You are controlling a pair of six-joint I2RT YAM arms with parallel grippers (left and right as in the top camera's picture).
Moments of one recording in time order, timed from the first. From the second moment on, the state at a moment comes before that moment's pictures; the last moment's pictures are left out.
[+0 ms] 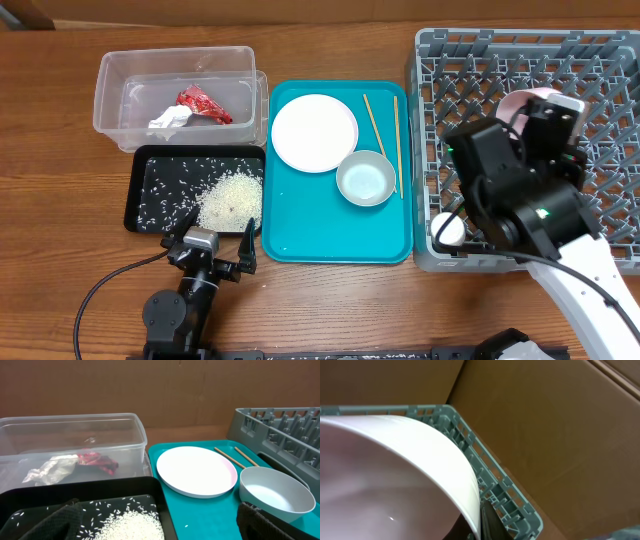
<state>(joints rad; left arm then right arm) -0.05 0.02 0.03 -0.10 0.19 -0.05 0.44 1.21 1.29 -1.13 1.22 0.55</state>
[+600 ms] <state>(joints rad) -0.05 0.02 0.03 -0.10 0.19 -0.05 0.15 1.60 1.29 -0.99 1.07 0.51</state>
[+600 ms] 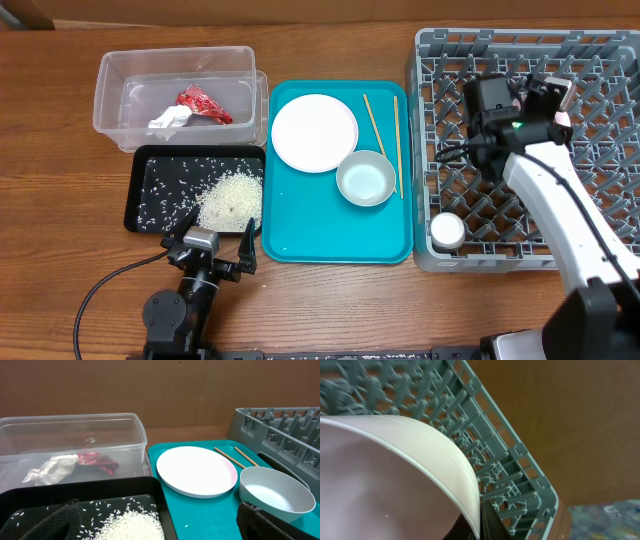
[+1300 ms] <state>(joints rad) -0.05 0.02 0.03 -0.10 0.19 -0.05 0.11 1.68 1.28 -1.05 0.98 0.51</state>
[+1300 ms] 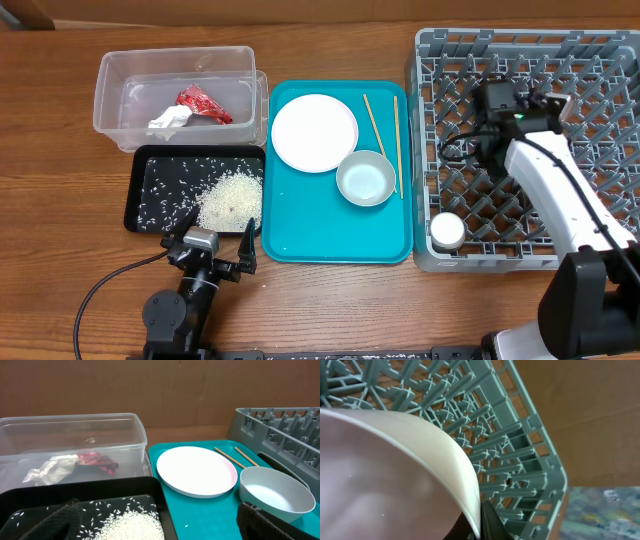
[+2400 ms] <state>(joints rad) -0.05 0.02 0.03 -0.10 0.19 -0.05 0.09 1.70 1.27 -1.07 1.14 0.50</state>
